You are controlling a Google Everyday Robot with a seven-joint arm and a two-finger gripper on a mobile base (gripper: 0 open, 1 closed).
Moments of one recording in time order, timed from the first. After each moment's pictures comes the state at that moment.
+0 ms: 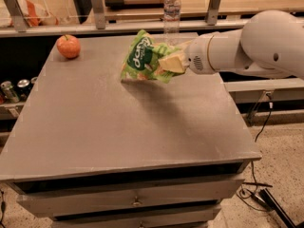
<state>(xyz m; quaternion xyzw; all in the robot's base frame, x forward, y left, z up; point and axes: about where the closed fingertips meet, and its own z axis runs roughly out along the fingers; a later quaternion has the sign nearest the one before) 0.620 -0.069 0.925 -0.37 0.77 0.16 0.50</state>
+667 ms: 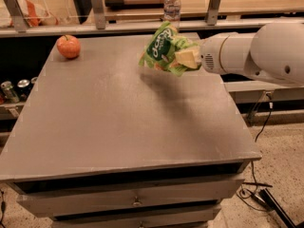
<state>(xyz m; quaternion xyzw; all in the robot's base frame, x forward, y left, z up) 0.631 -0.122 0.935 -0.28 0.79 0.11 0.54</state>
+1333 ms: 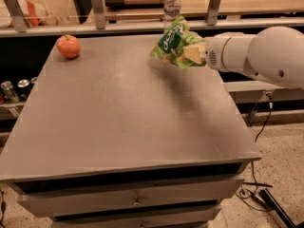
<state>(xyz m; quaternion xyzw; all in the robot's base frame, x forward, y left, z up) 0.659 -0.150 0.932 -0.22 0.79 0.08 0.56</state>
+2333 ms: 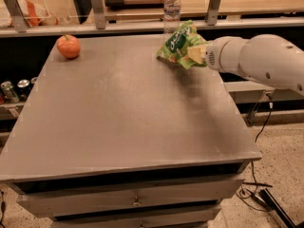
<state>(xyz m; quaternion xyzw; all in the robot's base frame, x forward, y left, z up) 0.692 -0.173 0.909 -0.16 0.81 0.08 0.56</state>
